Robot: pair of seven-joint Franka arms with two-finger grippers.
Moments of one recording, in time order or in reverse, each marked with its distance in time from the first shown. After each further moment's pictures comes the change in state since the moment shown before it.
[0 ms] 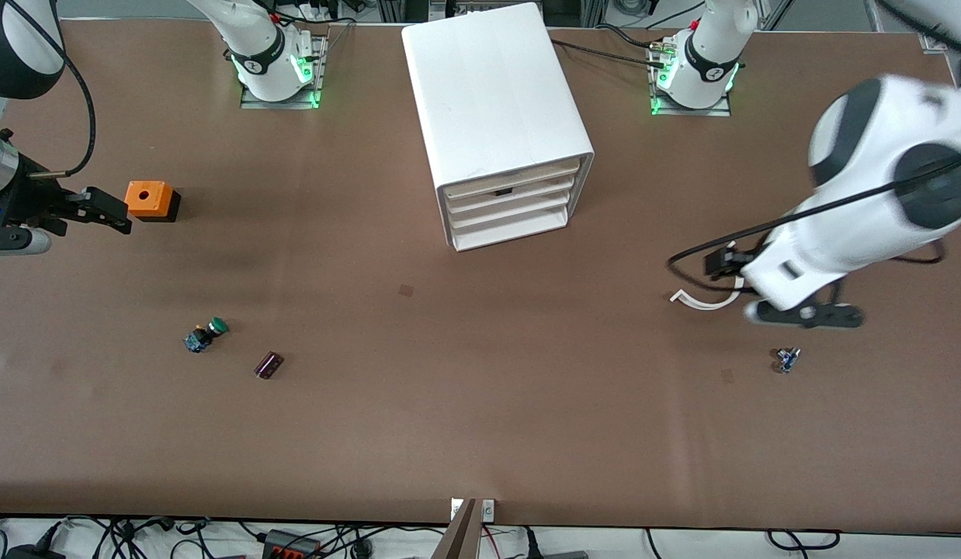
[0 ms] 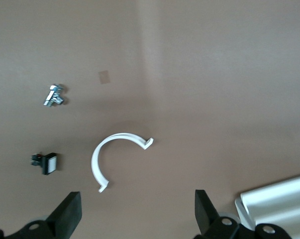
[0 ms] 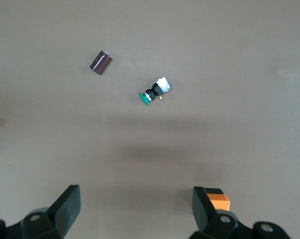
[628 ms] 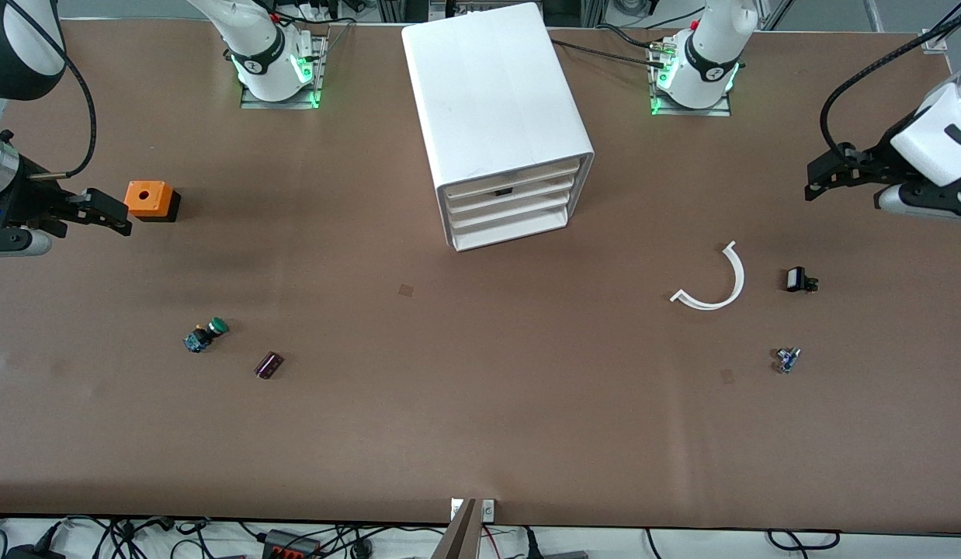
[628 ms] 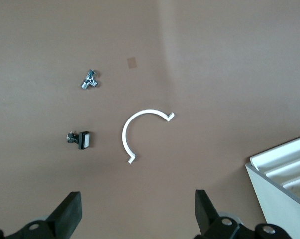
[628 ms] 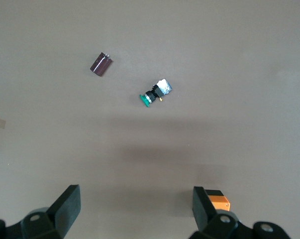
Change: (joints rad) left arm -0.074 -0.342 0.253 -0.261 -0.113 0.017 0.199; right arm 0.001 0.000 0.000 0.002 0.000 0.004 0.000
